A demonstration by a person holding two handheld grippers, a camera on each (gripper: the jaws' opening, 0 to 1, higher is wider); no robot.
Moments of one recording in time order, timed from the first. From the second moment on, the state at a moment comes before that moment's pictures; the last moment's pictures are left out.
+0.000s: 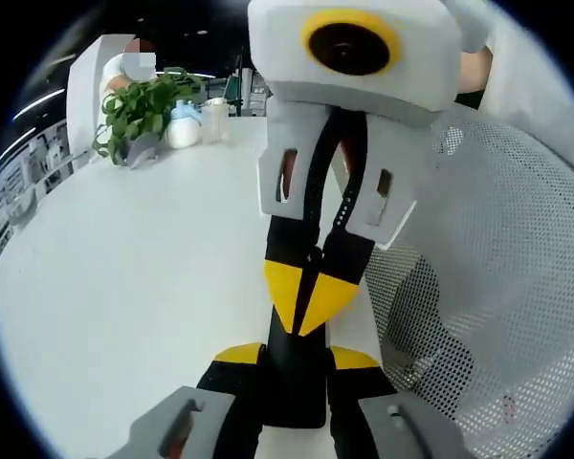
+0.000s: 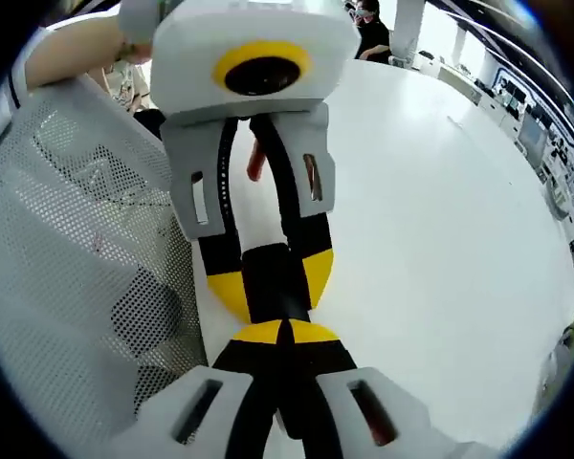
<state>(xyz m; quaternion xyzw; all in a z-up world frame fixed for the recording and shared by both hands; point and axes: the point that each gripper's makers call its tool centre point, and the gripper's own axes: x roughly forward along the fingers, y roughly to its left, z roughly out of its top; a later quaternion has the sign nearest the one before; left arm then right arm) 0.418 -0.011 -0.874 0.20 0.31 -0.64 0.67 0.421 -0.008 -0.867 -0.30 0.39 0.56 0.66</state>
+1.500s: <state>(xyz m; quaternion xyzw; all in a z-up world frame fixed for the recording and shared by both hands) 0.418 -0.011 -0.874 0.20 0.30 -0.64 0.67 0.419 -0.035 -0.867 -0.31 0.35 0.57 0.67</state>
